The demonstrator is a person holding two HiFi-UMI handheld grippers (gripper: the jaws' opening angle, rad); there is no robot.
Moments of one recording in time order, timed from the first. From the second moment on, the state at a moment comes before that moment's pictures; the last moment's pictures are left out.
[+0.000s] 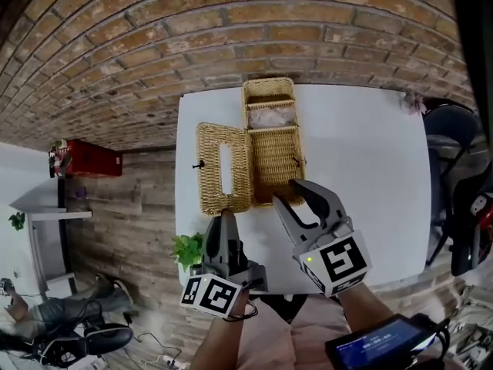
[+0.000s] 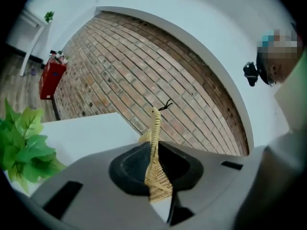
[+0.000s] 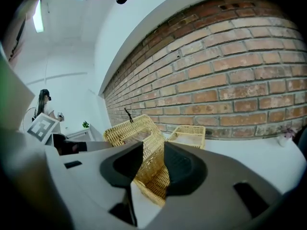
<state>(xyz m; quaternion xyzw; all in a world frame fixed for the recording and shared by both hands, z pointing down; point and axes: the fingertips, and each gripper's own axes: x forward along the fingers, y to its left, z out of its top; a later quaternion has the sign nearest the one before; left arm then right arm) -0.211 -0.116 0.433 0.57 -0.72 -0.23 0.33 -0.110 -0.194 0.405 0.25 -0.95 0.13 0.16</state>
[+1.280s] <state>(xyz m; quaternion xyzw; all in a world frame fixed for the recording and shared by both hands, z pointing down) -0.132 -0.146 0.419 0.72 -0.67 0.03 0.19 -0.125 -0.164 0.378 0.08 -0.96 0.25 0.09</state>
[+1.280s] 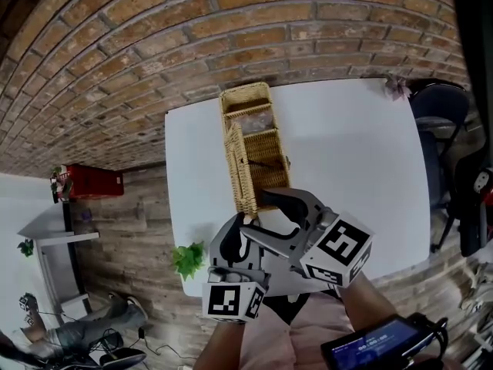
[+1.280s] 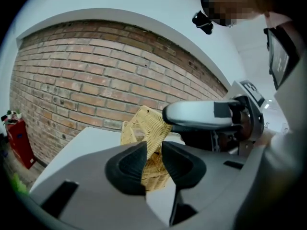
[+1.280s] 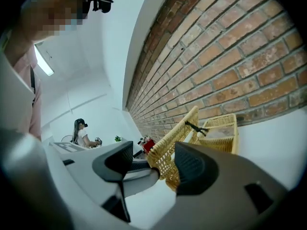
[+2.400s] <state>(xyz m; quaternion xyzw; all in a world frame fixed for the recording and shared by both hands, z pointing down) -0.118 -0.146 0.428 0.74 -0.63 0.00 0.24 -0.064 -0.207 0.468 0.23 -0.91 0.30 0.14</state>
